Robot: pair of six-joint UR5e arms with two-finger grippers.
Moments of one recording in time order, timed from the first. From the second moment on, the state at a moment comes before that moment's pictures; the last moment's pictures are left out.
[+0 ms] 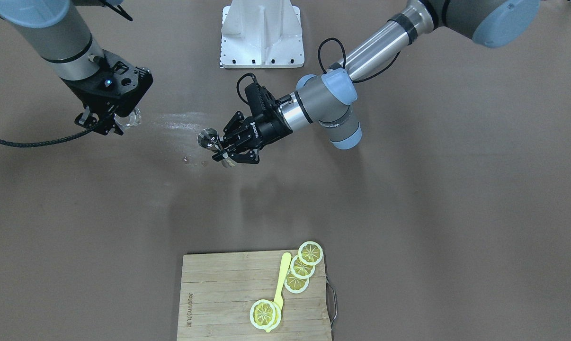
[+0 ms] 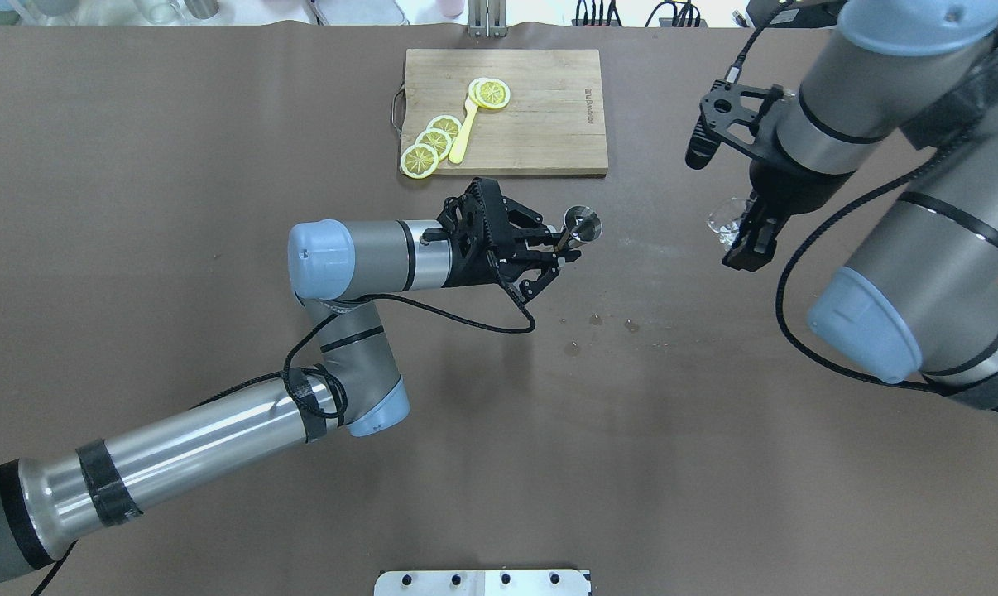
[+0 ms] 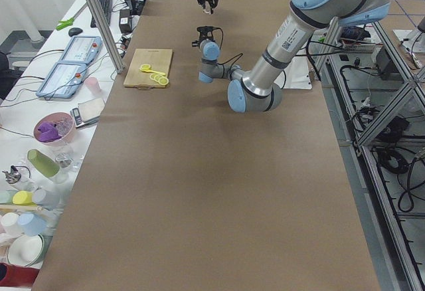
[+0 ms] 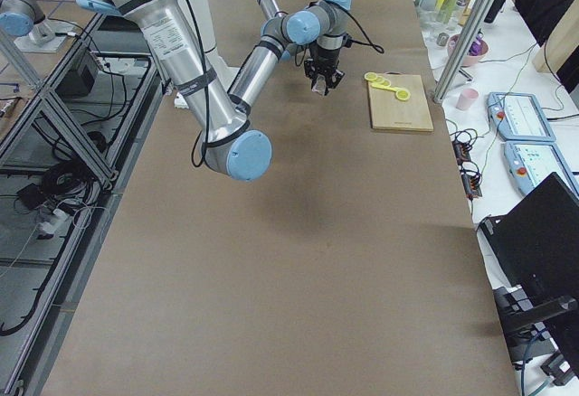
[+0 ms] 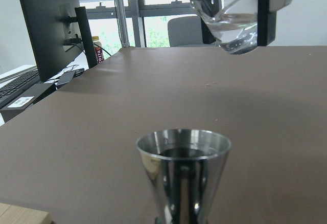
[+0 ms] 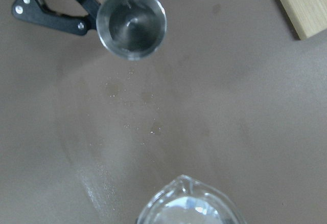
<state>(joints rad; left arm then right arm) -0.51 -2.44 -1.01 -3.18 -1.78 -0.20 0.88 -1.15 2.03 -1.91 2.17 -0.28</state>
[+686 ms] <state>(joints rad) -0.52 -2.34 -1.14 -3.15 -1.65 -0.27 1.00 -1.56 1.96 -1.31 2.24 -0.37</state>
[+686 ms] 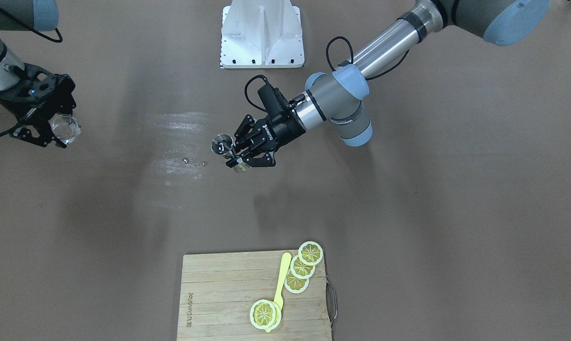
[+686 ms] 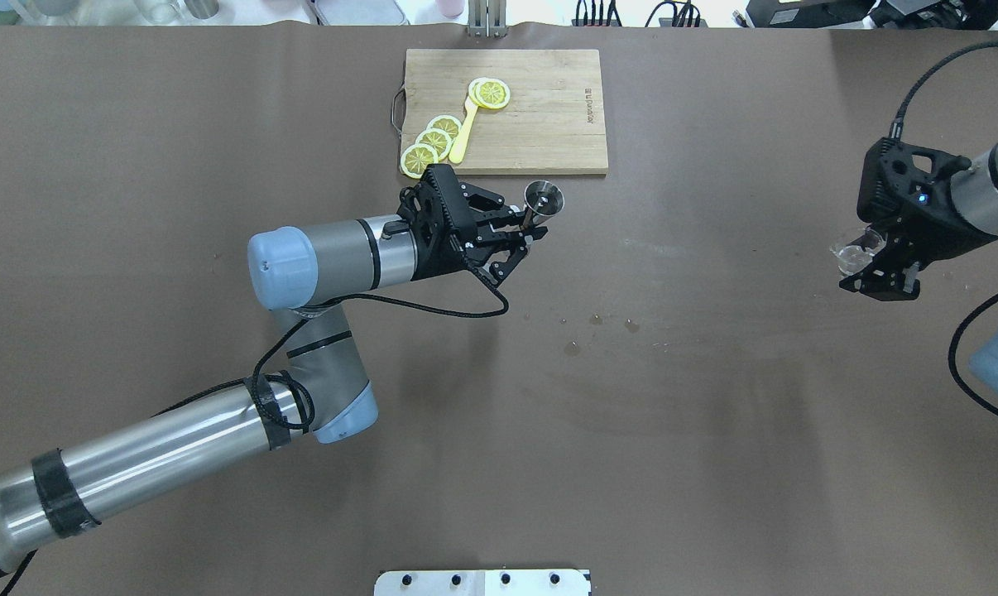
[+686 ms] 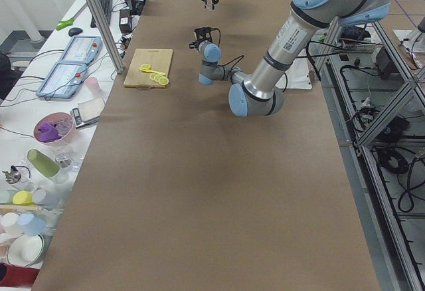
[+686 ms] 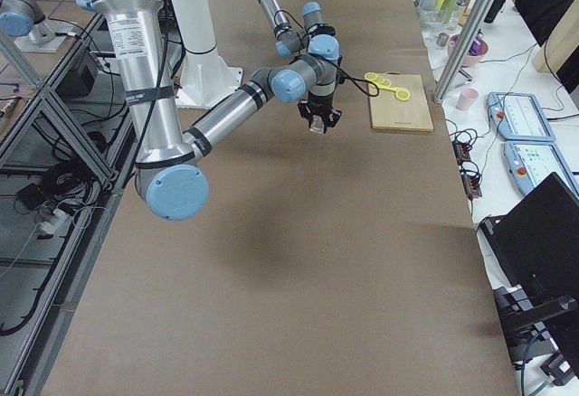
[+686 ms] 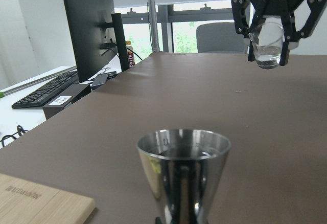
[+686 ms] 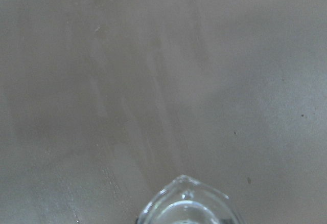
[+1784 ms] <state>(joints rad) -0.52 -2.08 -1.41 -3.02 -1.24 -0.40 1.05 -1.67 1.35 -0.21 2.27 -0.11</state>
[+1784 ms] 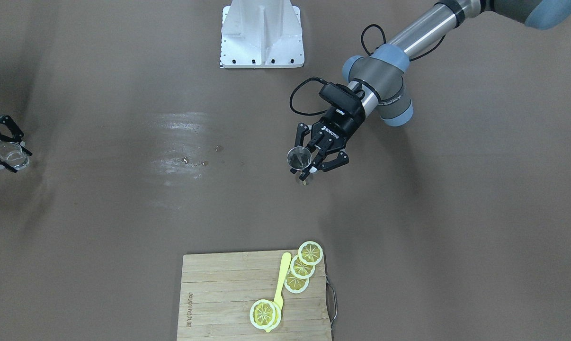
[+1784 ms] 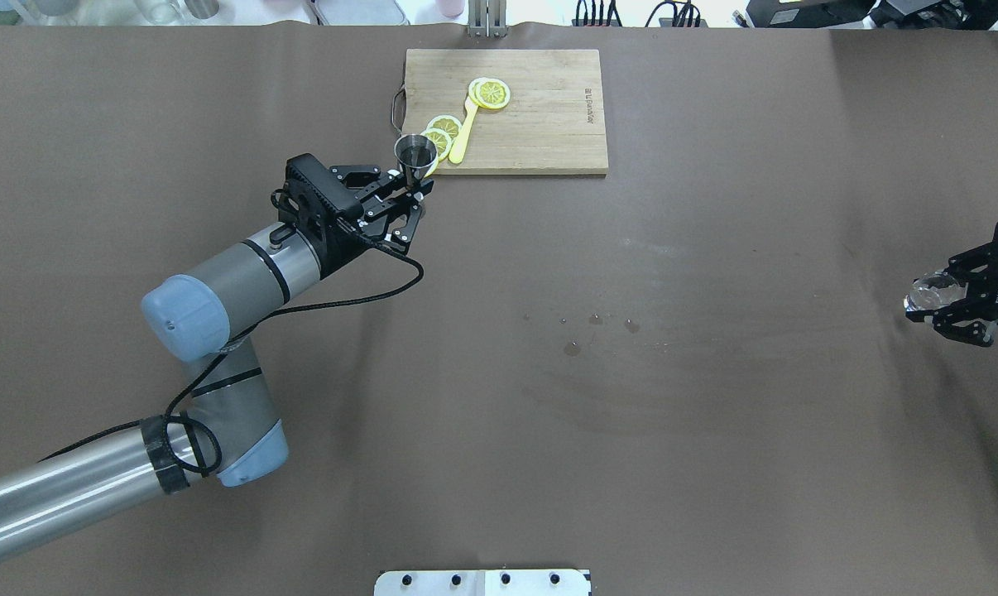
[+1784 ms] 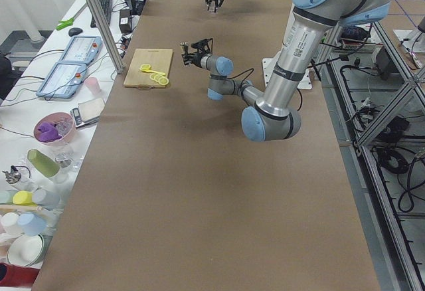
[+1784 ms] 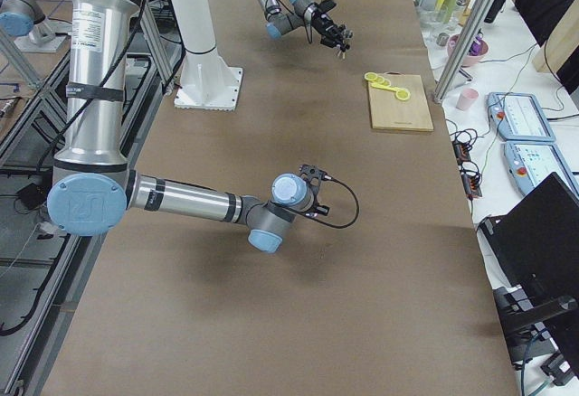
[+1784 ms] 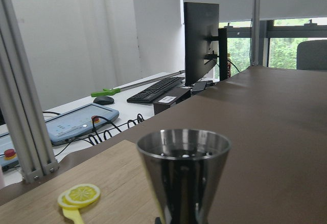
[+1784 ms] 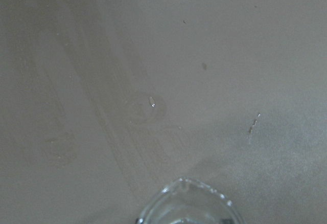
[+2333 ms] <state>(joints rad) -0.51 -1.95 -1.59 -2.76 -1.05 -0.58 1.06 -1.61 1.20 -0.06 2.28 -0.05</state>
